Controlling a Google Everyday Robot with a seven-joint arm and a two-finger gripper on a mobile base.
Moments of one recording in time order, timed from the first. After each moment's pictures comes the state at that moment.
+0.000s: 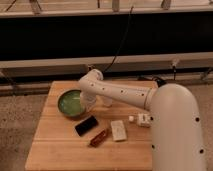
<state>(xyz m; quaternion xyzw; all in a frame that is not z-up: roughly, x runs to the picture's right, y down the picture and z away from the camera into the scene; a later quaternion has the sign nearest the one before) -0.104 0.121 0.874 -0.24 -0.24 -0.42 0.84</state>
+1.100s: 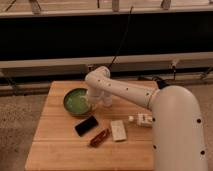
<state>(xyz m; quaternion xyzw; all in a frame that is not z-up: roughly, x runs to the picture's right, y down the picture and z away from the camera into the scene) -0.074 0.110 0.884 -0.25 -0.25 -0.43 0.83</state>
